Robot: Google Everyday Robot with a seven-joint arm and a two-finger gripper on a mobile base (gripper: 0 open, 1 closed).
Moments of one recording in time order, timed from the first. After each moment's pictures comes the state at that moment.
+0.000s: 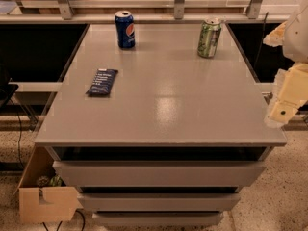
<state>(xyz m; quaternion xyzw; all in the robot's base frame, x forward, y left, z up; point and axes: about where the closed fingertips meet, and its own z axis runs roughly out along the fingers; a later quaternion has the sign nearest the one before) 0.438 -0.217 0.976 -0.60 0.78 -0.03 0.16</state>
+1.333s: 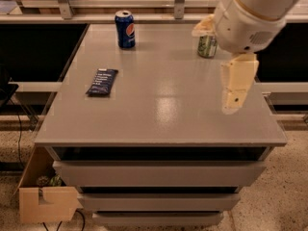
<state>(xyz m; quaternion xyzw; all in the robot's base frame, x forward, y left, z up) 0.469 -0.118 0.976 -0.77 0.62 -0.03 0.16</state>
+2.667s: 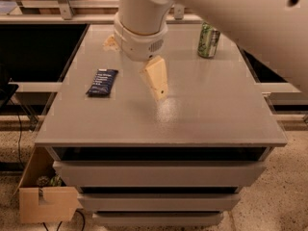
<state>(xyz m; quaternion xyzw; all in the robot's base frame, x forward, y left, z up) 0.524 0.036 0.929 -0.91 0.39 -0.07 0.13</state>
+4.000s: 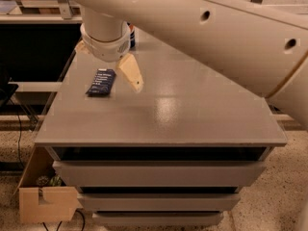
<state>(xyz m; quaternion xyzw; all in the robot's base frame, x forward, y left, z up) 0.571 0.105 0.907 -0.94 0.28 -0.14 0.12</state>
